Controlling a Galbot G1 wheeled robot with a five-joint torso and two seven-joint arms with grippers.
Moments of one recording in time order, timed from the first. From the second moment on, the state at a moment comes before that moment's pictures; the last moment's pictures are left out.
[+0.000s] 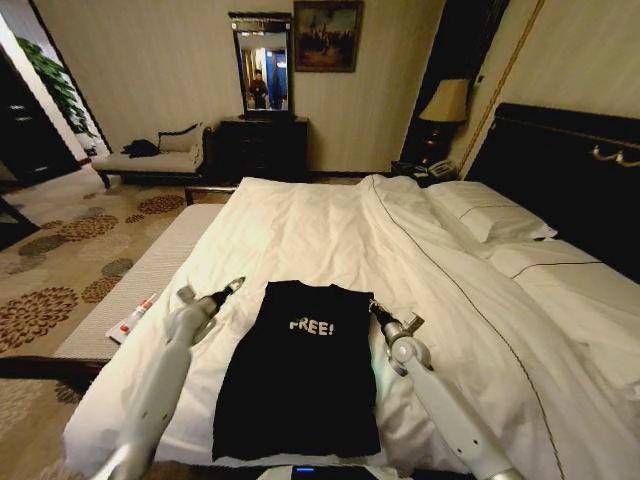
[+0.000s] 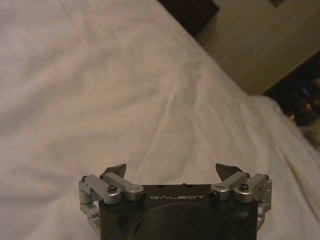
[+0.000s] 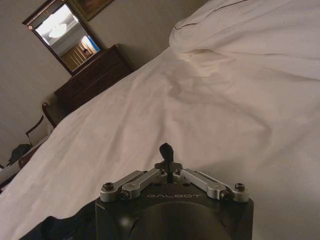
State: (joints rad) left arm 0.72 -1.23 -0.37 -1.34 -1.15 0.52 -0.25; right arm -0.99 1.13 0.24 1.48 1.11 -0.05 0.21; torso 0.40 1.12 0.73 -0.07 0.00
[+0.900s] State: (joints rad) left arm 0.52 -1.38 -0.24 -0.96 -0.95 0.50 -0.11; right arm -1.02 1.12 0.26 1.52 1.08 -0.05 0.21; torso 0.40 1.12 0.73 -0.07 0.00
